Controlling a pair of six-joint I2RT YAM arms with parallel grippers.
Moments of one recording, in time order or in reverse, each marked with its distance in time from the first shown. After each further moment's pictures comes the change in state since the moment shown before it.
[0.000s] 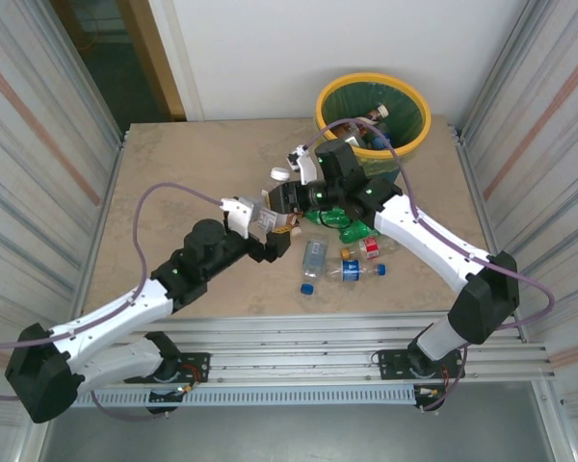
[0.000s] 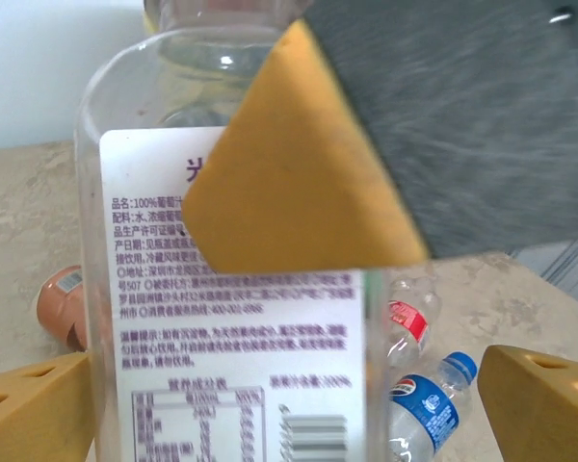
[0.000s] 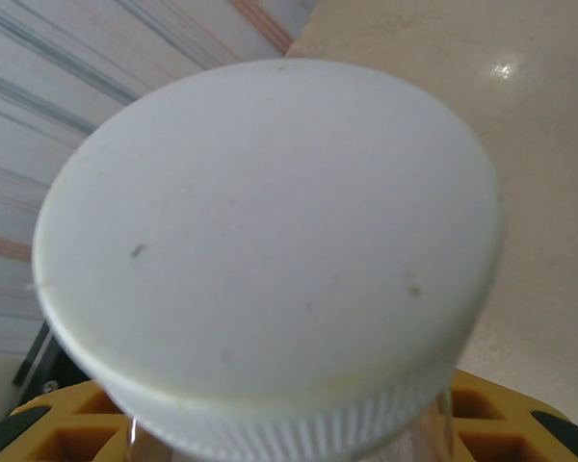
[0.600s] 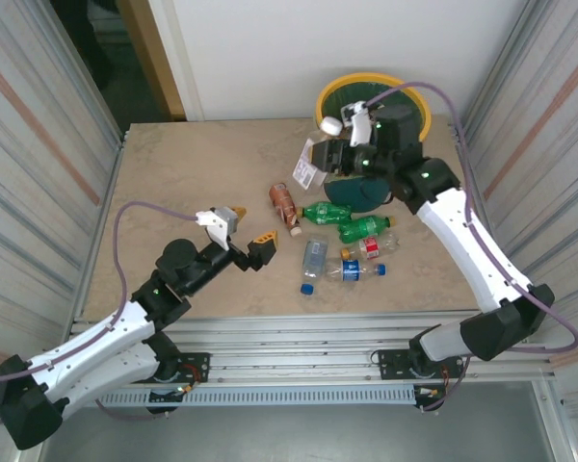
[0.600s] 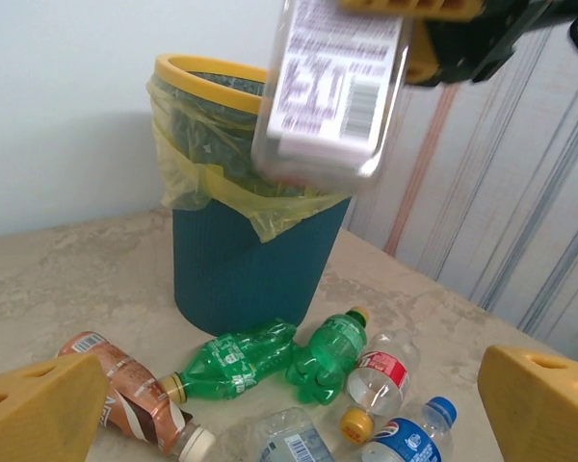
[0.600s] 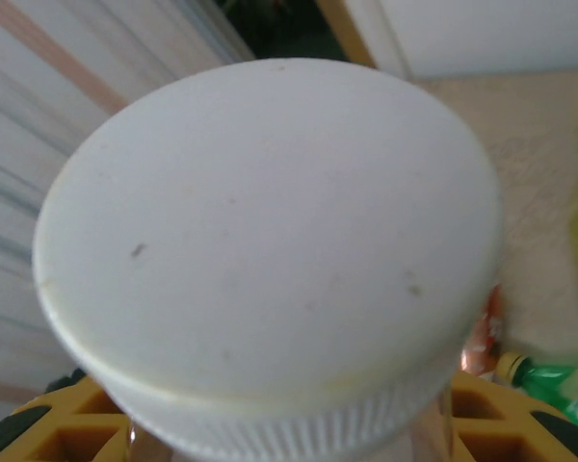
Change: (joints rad) left arm 0.000 -0.214 -0.132 0.103 -0.016 0.033; right arm -0.226 -0.126 0.185 -0.130 0.090 -0.054
